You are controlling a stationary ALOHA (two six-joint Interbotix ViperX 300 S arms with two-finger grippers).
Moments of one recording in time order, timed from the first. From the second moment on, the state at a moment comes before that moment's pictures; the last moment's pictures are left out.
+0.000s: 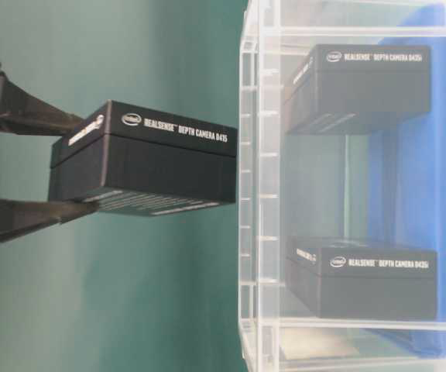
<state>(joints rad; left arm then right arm) 0.52 -0.60 0.52 0.07 1.33 -1.01 -0.05 0.30 -0.68 -0.23 1.77 1.44</state>
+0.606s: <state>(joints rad) 0.52 -0.60 0.52 0.07 1.33 -1.01 0.23 0.30 -0.68 -0.24 1.80 1.71</state>
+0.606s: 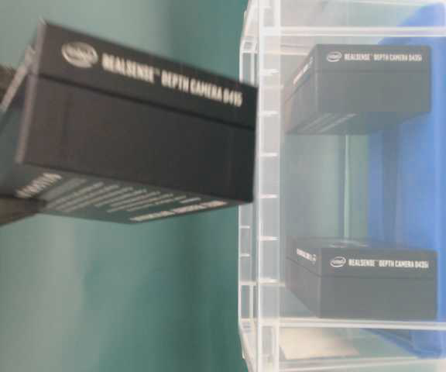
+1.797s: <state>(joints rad) 0.52 -0.62 0.53 0.07 1.33 -1.01 0.34 0.36 -0.61 -0.19 1.74 1.87</state>
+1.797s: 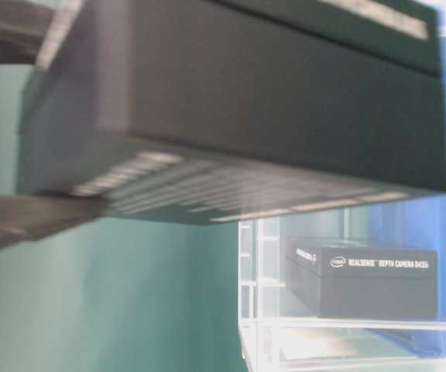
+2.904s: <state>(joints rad) 0.52 -0.62 0.53 0.07 1.33 -1.00 0.25 0.36 -0.13 -0.06 1.23 1.87</state>
